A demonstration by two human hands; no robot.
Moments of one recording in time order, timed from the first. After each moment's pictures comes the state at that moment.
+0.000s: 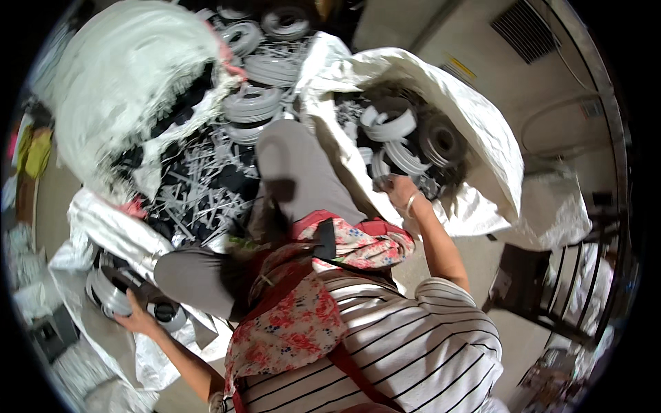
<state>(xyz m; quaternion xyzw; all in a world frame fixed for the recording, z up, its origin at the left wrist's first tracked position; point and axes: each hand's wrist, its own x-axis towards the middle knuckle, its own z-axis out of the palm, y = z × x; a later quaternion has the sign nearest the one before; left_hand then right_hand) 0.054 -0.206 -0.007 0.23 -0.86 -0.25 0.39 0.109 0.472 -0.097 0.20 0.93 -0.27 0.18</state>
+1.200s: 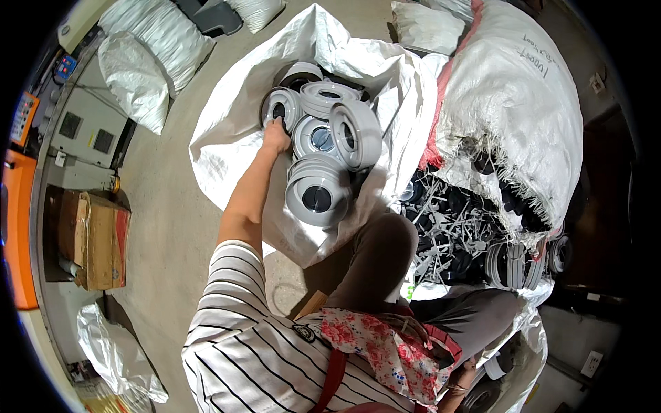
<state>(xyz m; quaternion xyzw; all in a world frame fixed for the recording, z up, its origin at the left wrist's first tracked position) 0.077 -0.469 -0.148 0.45 -0.87 -0.15 0.13 0.065 0.358 -0.062 0.16 0.61 -0.75 0.21</state>
